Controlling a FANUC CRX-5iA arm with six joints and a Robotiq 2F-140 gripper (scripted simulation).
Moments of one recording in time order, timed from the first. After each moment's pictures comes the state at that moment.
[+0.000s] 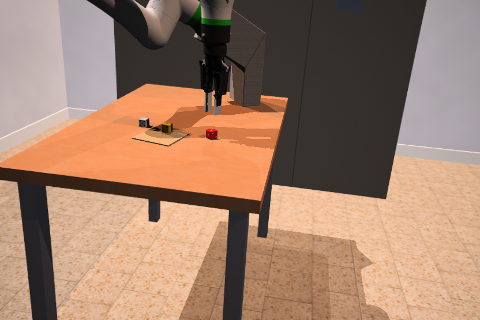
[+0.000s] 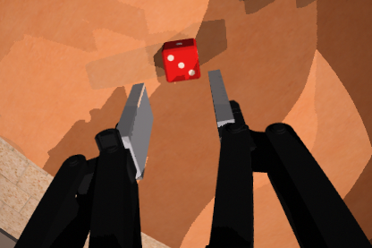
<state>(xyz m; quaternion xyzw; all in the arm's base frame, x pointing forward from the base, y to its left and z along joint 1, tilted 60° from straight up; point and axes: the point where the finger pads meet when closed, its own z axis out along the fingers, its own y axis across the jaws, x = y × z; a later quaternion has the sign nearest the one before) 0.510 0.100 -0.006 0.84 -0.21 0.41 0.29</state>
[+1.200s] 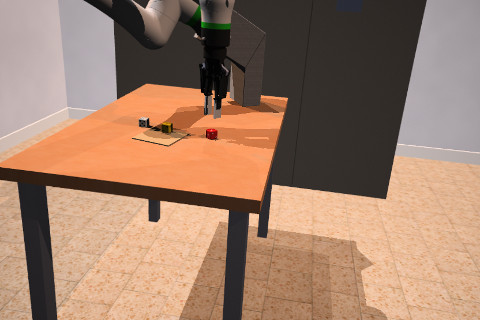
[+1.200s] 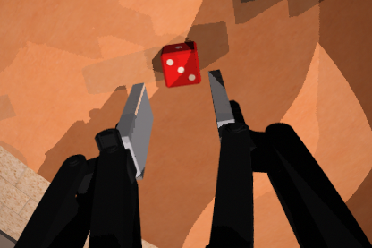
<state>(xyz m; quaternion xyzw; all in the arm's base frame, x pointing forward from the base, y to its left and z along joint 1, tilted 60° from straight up) 0.517 0.092 -0.012 0.84 -0.21 0.41 0.29</state>
